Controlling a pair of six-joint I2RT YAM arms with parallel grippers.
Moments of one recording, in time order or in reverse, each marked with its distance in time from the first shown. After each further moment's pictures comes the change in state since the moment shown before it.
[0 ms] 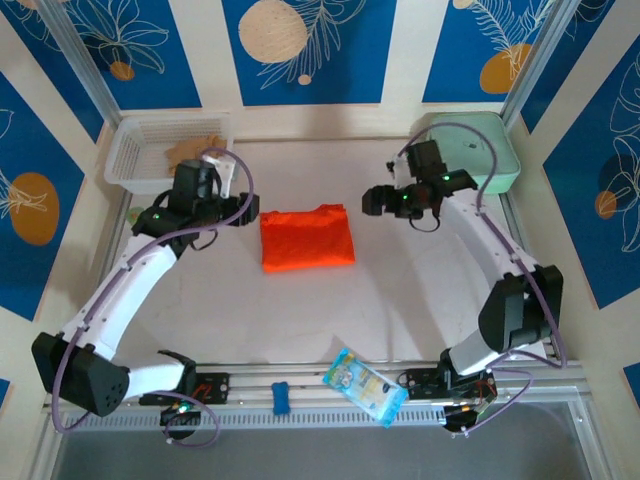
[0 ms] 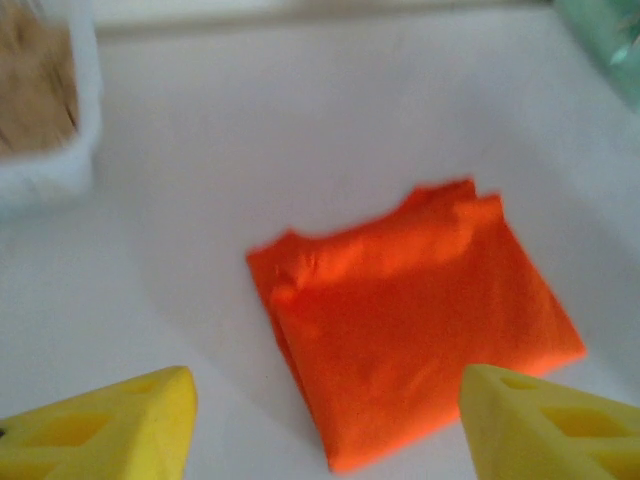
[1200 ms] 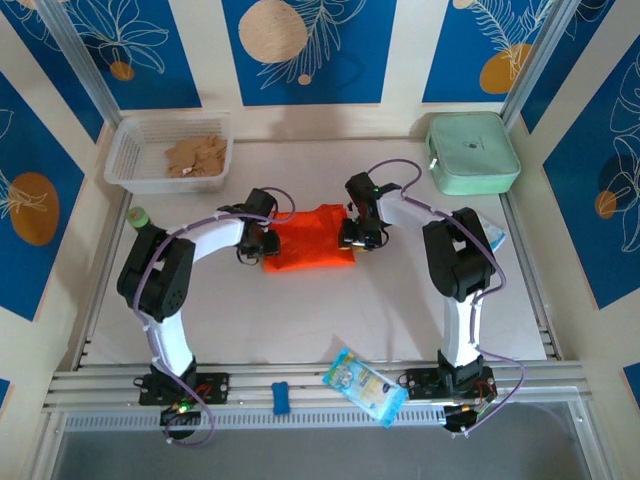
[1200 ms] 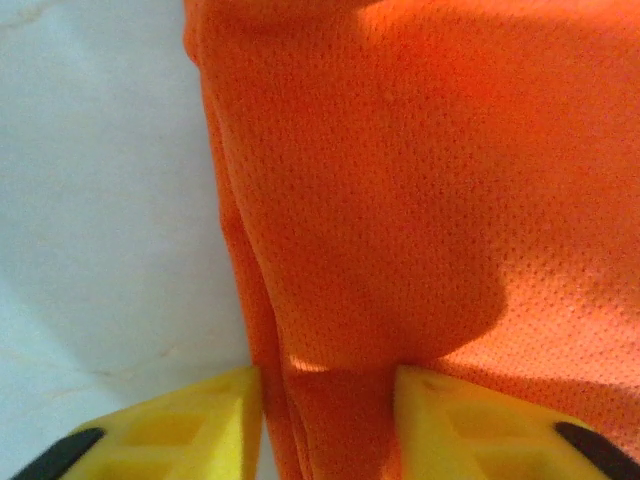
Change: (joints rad) left arm -0.081 0.615 -0.042 0.123 -0.016 -0.298; right arm 0.177 0.444 0.042 0.071 0.095 0.198
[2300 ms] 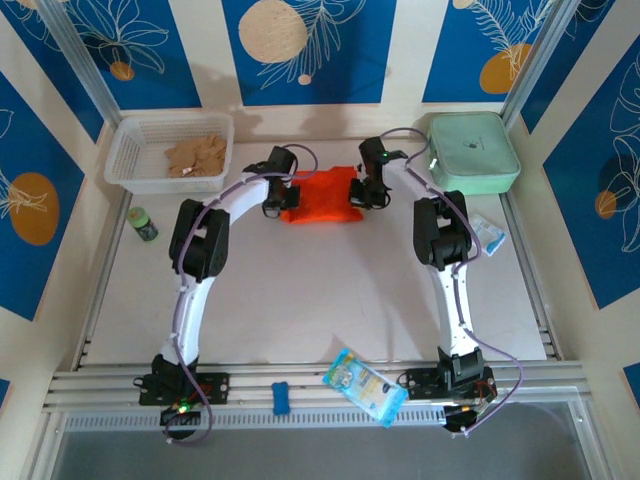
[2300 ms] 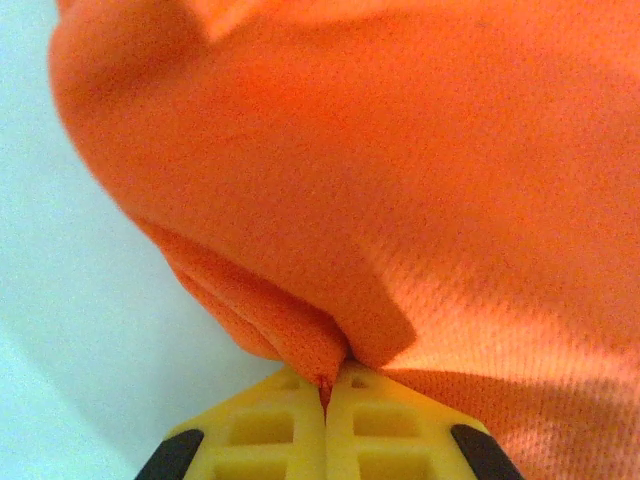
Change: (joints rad) left arm 0.045 0.513 0.790 -0.130 -0.005 0.181; right arm -0.173 0.397 0.613 -0.100 0.001 -0.083
